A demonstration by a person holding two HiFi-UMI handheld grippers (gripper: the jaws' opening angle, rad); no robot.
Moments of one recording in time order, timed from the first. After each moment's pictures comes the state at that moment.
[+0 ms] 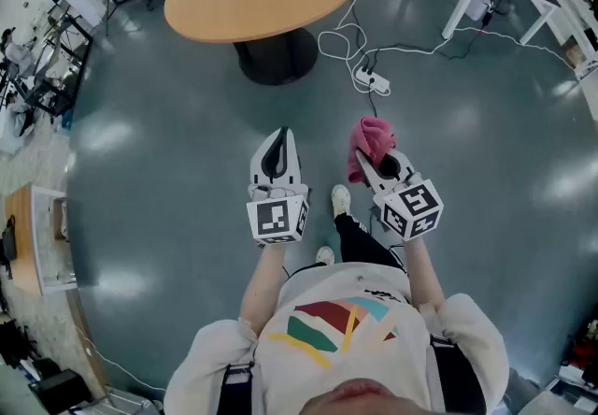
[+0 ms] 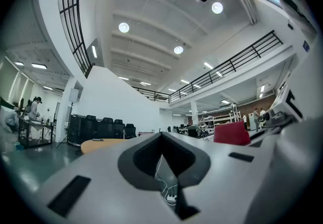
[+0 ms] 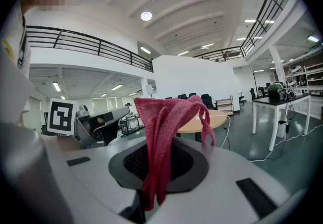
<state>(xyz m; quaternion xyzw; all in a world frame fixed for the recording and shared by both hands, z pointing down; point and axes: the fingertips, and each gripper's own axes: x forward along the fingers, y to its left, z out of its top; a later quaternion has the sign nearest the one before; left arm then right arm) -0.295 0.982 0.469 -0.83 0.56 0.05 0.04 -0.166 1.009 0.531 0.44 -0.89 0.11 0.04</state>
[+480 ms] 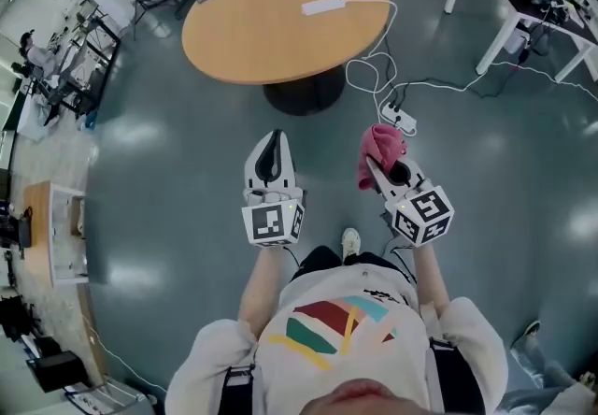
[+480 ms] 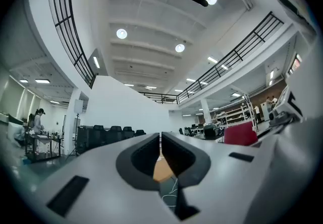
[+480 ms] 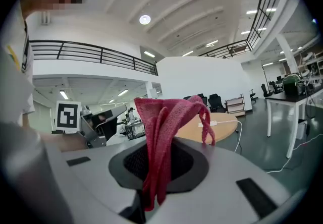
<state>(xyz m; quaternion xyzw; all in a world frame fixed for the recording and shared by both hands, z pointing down) -0.268 0.775 0.448 -0.79 0.60 0.04 0.08 -0.110 0.795 0.530 0.40 -0.91 0.12 0.02</state>
